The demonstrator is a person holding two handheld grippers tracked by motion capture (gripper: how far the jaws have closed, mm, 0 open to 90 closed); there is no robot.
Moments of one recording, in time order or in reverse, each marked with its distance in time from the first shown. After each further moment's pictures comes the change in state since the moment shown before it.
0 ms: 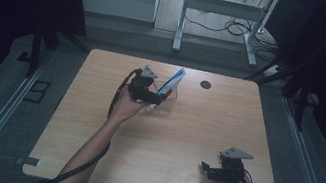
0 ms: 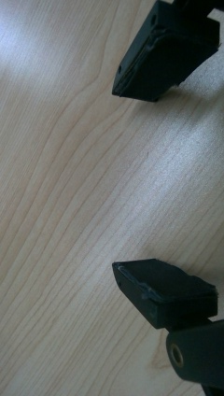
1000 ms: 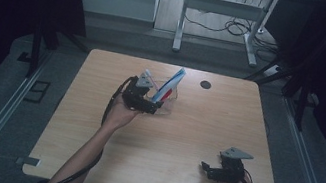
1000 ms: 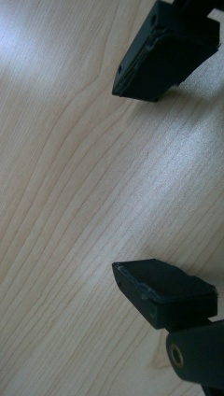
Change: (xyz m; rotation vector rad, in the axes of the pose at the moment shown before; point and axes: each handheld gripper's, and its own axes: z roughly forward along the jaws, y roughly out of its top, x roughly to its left) left arm -0.016 -0.018 -0.021 0.007 0.021 0.068; right arm 0.000 0.000 0.000 -0.001 -0.002 0.000
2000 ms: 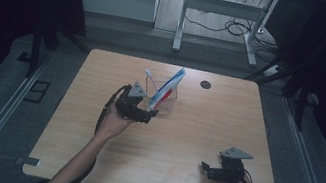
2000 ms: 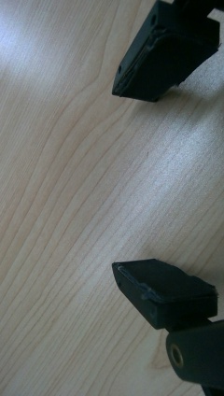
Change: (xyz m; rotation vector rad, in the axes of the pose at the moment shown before) left arm -0.014 -0.025 -0.019 -0.011 -0.015 -0.005; right arm 0.000 0.000 0.000 0.001 0.000 0.001
